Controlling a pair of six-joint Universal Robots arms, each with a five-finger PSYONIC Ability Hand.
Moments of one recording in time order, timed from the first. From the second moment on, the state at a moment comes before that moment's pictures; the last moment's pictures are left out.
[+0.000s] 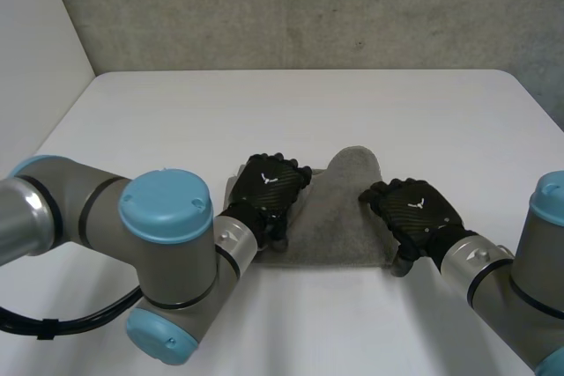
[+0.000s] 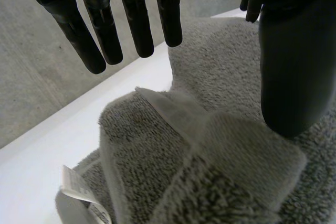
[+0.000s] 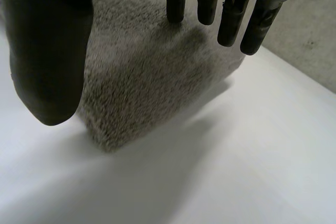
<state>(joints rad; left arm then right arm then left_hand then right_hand) 3.98 -2.17 -1.47 3.42 -1.57 3.37 1.90 -1.26 1.89 -0.22 1.29 2.77 0.51 0.51 0.49 0.51 0.49 0.23 0.25 0.25 0.26 0.02</state>
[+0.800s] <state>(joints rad) 4.07 -2.29 -1.33 3.43 -1.85 3.38 2.00 -1.13 1.86 -0.35 1.47 2.71 0.51 0.51 0.50 0.51 0.50 0.90 0.89 0.91 0.91 0.71</state>
